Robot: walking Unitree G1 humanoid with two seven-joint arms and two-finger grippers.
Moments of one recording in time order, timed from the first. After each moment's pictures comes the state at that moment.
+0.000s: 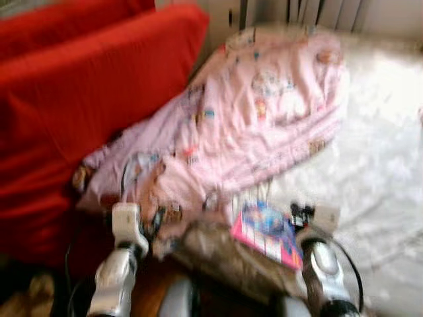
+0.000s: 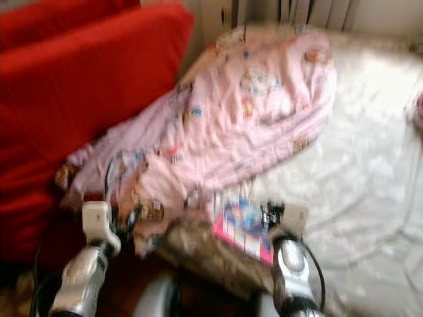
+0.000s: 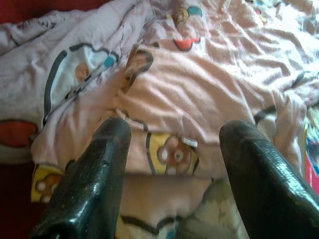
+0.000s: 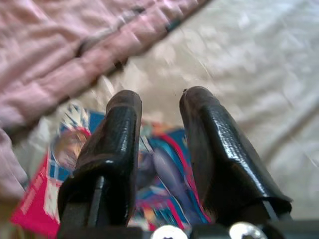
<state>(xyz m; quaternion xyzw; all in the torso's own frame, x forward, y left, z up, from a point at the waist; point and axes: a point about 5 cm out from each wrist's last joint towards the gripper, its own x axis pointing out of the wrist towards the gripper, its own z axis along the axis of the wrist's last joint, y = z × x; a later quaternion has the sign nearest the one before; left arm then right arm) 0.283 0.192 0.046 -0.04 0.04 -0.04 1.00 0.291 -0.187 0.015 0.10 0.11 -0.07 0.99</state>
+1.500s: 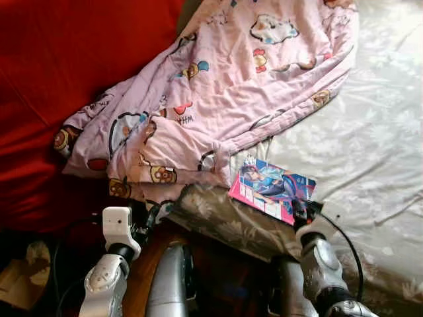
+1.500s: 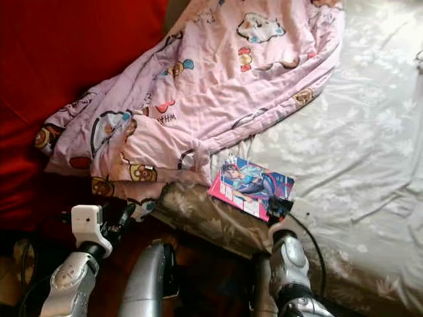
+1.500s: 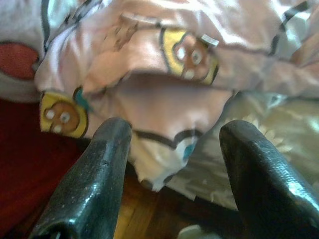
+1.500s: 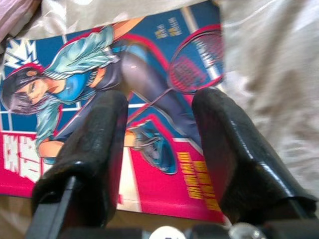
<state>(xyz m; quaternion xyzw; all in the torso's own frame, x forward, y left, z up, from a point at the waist) 0.266 0.204 0.058 -0.02 0.03 -0.04 1.00 0.315 -0.181 0.030 0.22 0.10 -0.09 0.96</state>
